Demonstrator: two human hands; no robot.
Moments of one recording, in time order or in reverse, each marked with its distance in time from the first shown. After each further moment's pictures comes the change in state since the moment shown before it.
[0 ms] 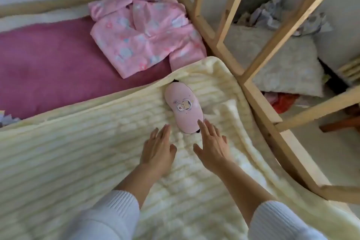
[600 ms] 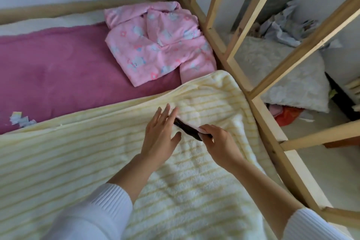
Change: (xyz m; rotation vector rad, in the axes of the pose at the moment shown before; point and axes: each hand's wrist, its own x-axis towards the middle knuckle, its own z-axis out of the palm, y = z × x) left_hand 0.016 0.004 -0.072 -0.164 0.252 0.156; right_hand 0.012 -0.035 -0.071 0.287 0.083 -0.196
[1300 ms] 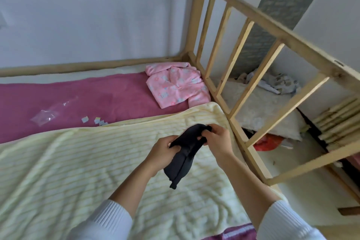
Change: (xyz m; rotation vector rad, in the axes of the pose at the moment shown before) left_hand -0.254 0.143 -0.204 -0.670 -0.096 -0.228; right_hand -0.215 -0.217 -0.129 0.628 0.219 0.233
